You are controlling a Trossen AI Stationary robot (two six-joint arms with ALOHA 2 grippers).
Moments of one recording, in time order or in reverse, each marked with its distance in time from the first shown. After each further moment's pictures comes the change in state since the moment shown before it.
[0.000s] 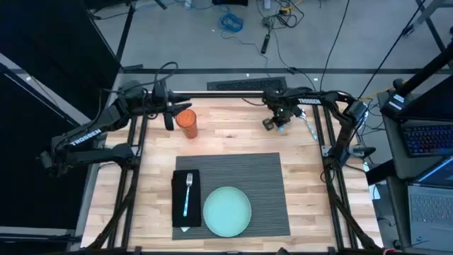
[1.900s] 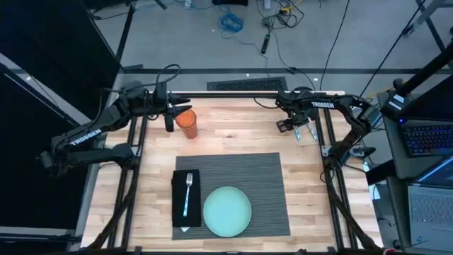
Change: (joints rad) left arm 0.000 0.003 0.000 -0.035 -0.001 0.045; right arm -0.123 -0.154 -0.193 0.087 0.119 0.009
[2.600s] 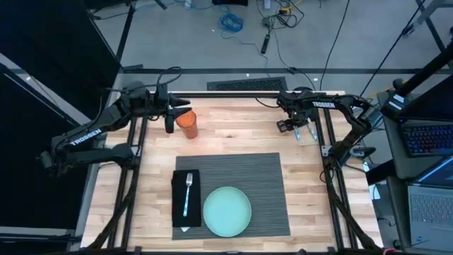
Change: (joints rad) left arm 0.000 0.000 0.000 -0.053 -0.001 -0.002; right arm -0.006 0.001 -0.008 0.002 -0.075 -0.003
